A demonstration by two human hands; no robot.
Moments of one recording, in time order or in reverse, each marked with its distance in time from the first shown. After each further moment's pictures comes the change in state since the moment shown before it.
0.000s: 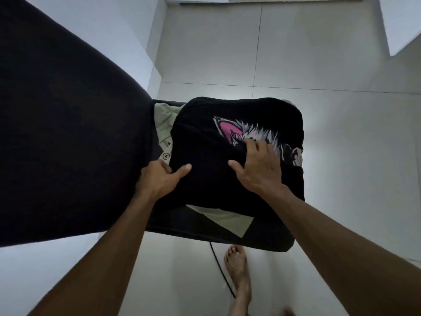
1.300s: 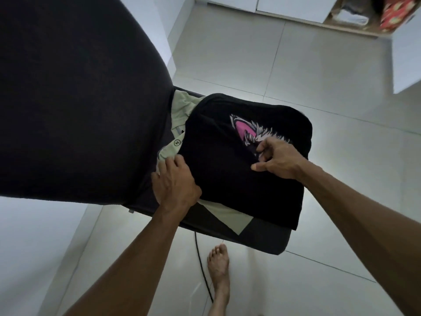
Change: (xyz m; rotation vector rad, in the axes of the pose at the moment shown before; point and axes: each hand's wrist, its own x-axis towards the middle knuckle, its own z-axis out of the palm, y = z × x) left_hand -0.041 -0.024 0.044 0.474 0.351 0.143; right_hand 0.034 0.008 -0.042 0.240 -0.461 -0.006
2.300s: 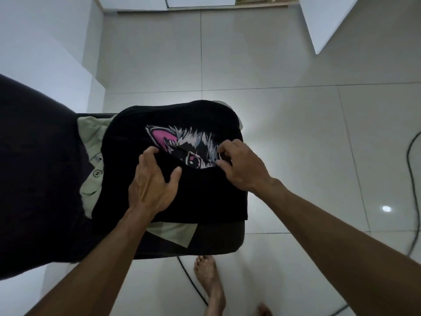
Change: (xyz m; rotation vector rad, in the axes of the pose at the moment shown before) left_hand 0.008 0.115 0.015 -0.471 0.021 0.377; right_hand -0.045 0.105 -0.008 -0.067 0.433 -0.137
